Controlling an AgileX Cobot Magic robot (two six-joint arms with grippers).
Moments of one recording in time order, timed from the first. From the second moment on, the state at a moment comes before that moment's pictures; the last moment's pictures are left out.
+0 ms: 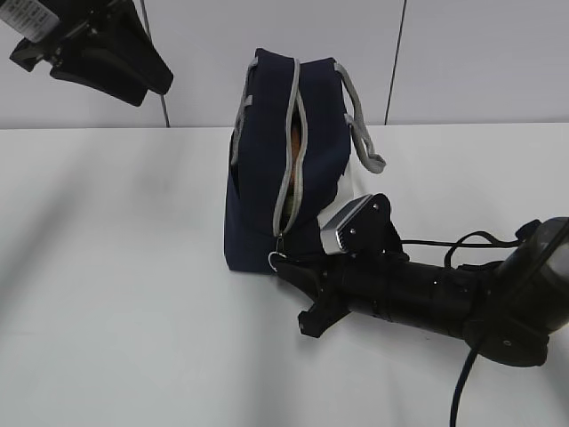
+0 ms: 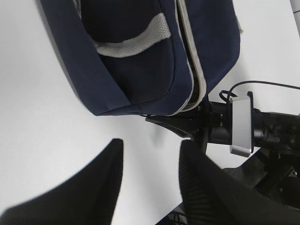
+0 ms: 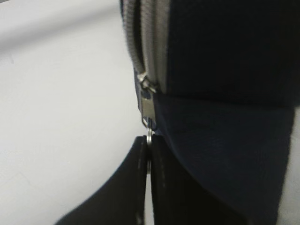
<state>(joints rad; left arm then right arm) -0.22 1.68 -1.63 -0.56 1.23 0.21 0.38 2.10 -0.72 -0.61 -1.00 0.16</state>
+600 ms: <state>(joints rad) -0.22 1.68 -1.63 -0.56 1.23 0.21 0.38 2.01 -0.71 -0.65 -0.97 0.15</state>
